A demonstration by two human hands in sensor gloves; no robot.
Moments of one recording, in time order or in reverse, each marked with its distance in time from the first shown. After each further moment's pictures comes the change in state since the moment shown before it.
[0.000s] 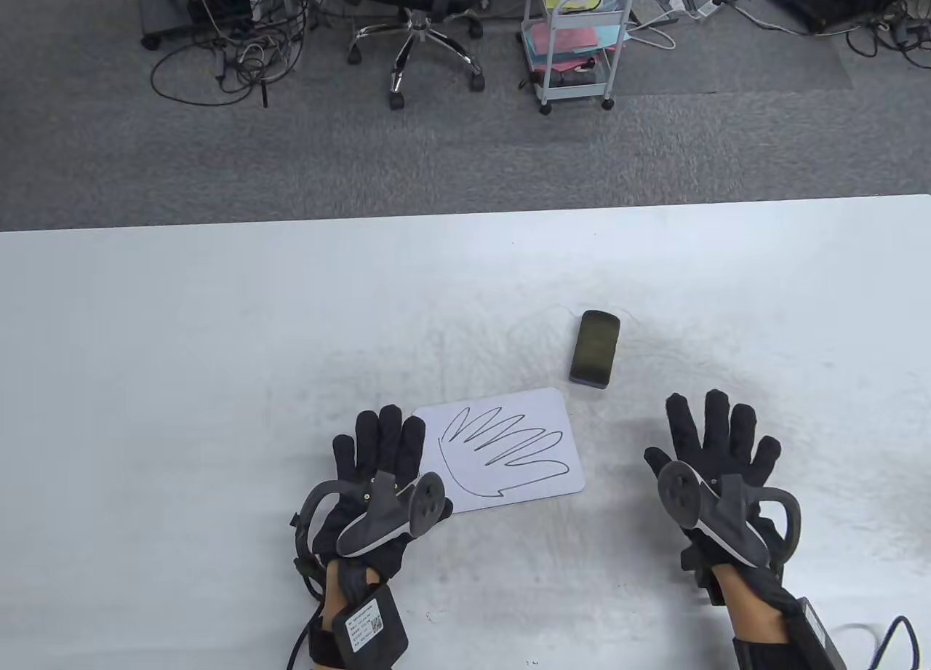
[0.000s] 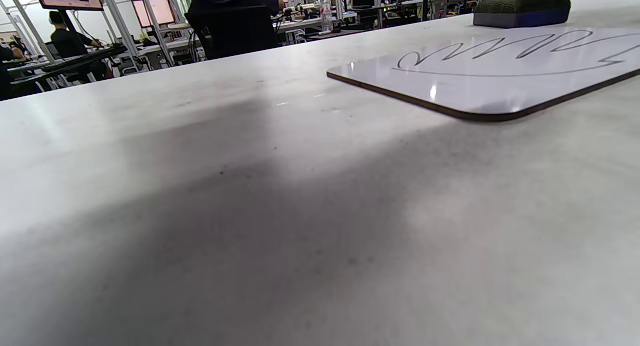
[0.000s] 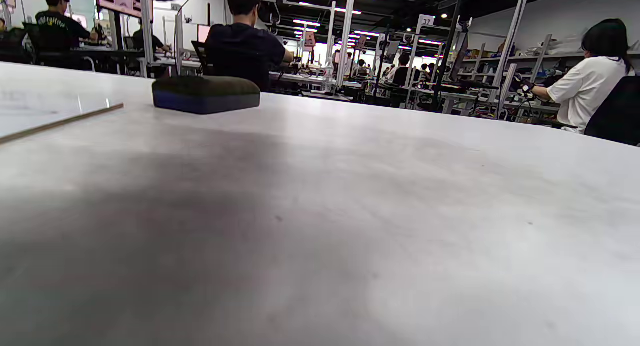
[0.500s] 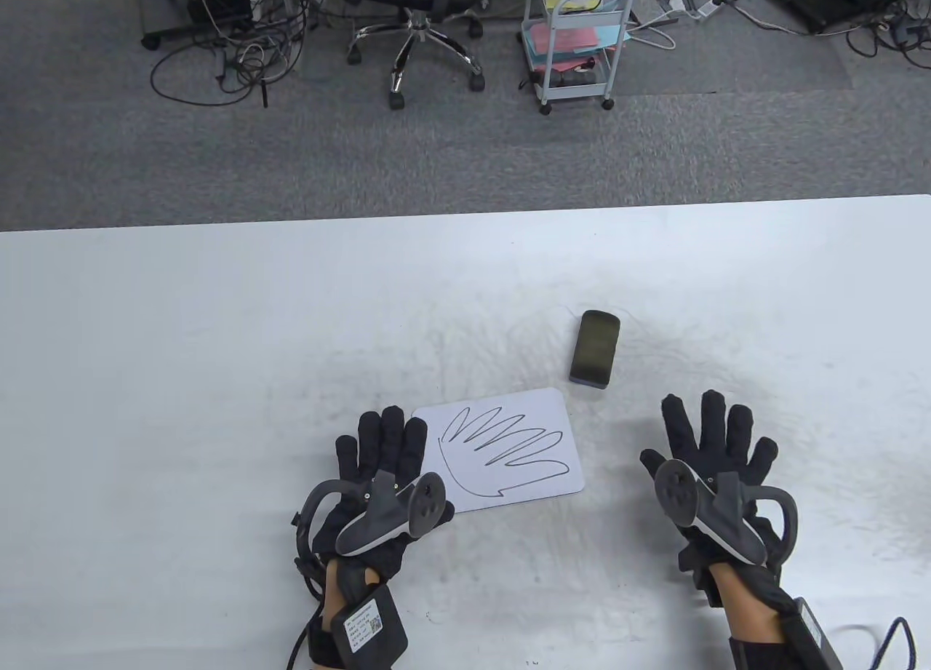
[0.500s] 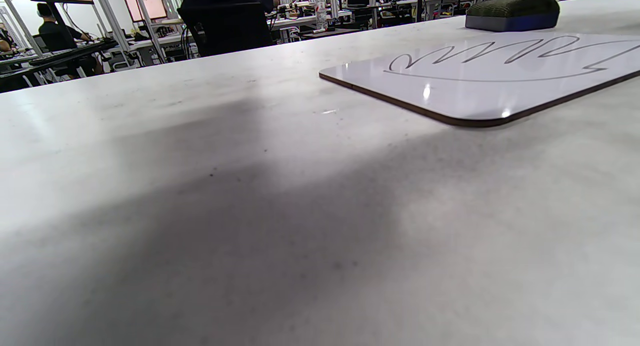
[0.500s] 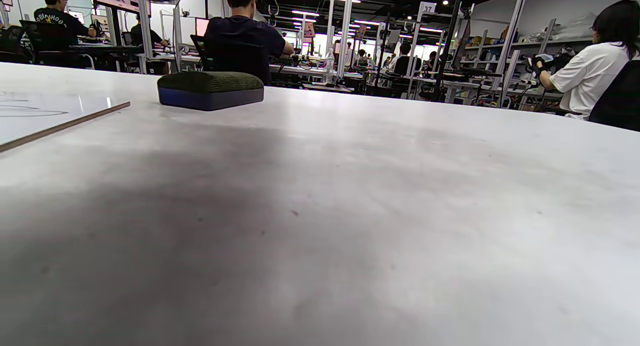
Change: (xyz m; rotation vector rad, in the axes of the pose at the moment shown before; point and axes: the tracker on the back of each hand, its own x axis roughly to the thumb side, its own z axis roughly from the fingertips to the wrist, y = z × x) left_hand 0.001 0.000 -0.001 -0.004 -0.016 0.011; right_hand 0.000 -0.001 -0.002 0.021 0.002 -0.050
